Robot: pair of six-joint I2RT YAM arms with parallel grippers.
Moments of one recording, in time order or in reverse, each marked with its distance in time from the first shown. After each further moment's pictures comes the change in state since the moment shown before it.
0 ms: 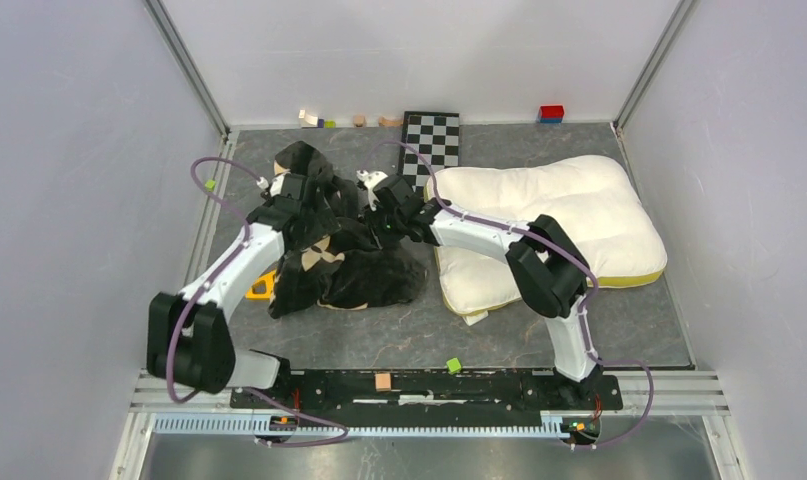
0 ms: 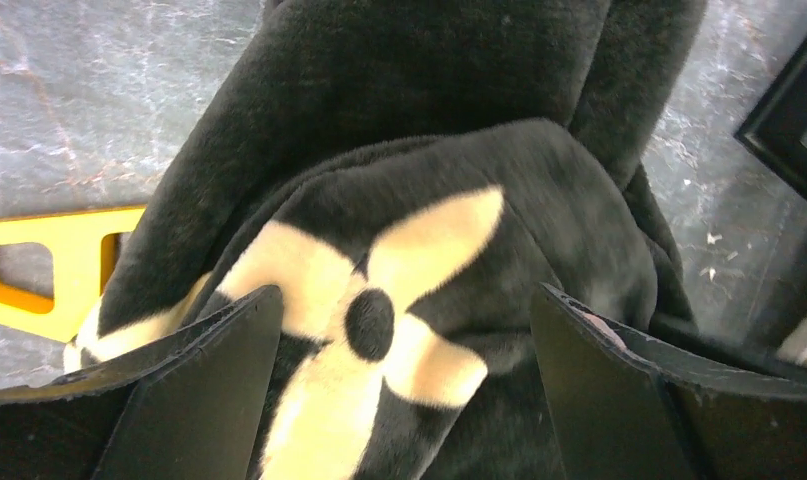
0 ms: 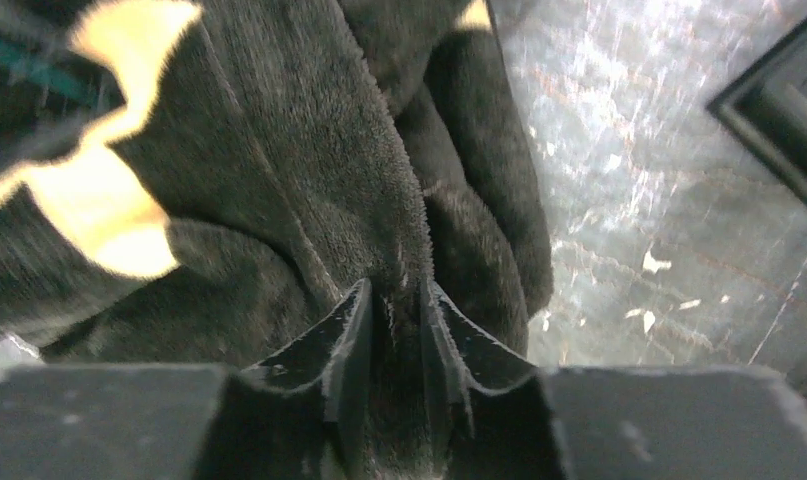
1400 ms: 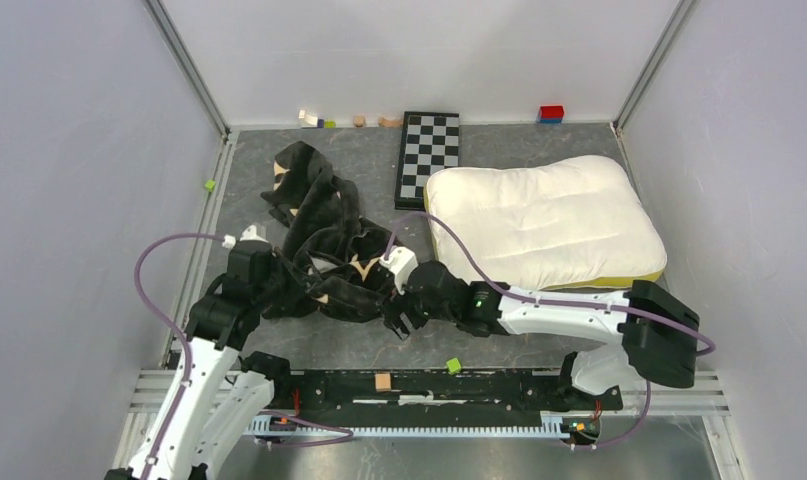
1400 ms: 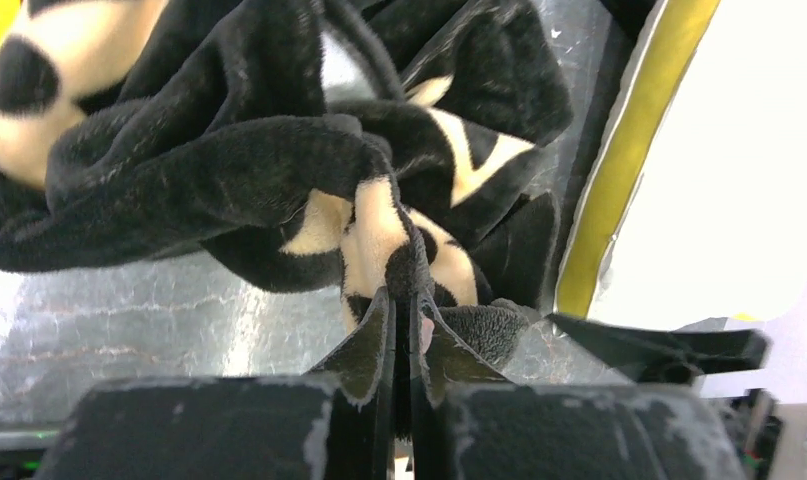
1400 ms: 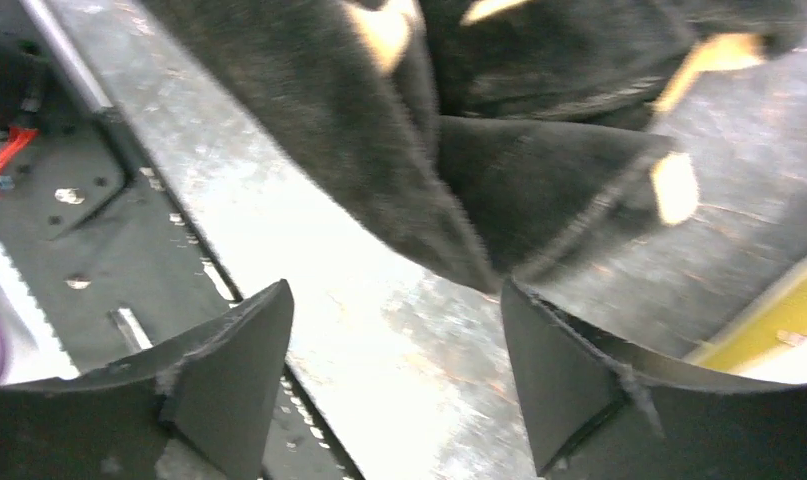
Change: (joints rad) left arm 0.011 -0.671 -0.219 -0.238 0.284 -0.098; right arm 0.340 -0.630 -0.740 0.219 0.109 0.035
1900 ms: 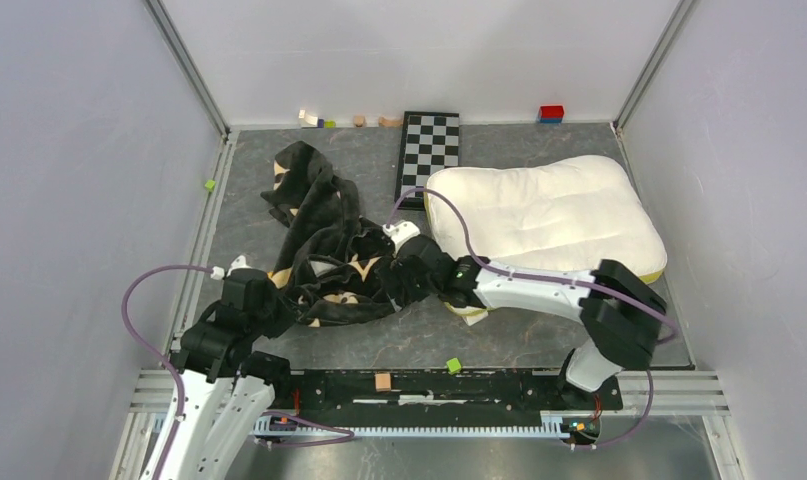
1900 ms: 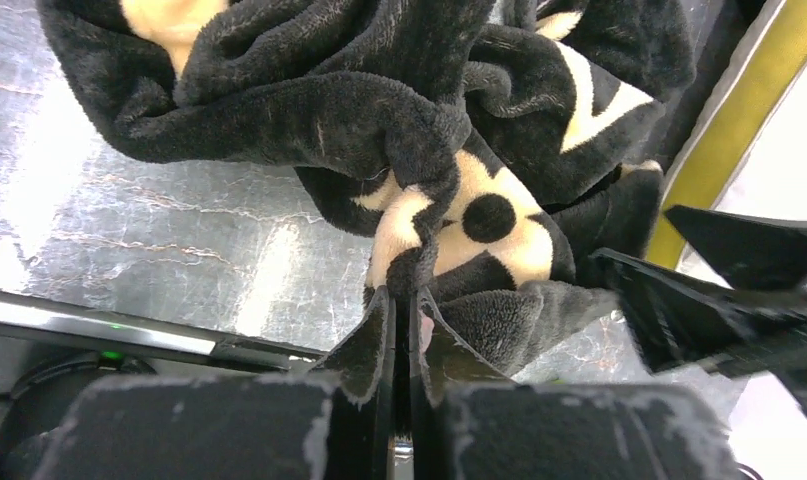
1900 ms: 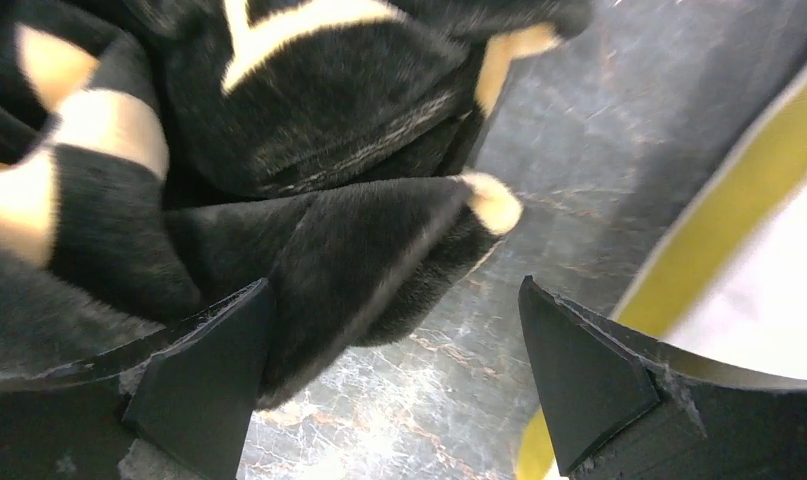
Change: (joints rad) left arm -0.002 -0.228 -0.089 -0.248 -0.062 -0.090; right arm -0.133 0.126 0.156 -0.160 0.153 0.074
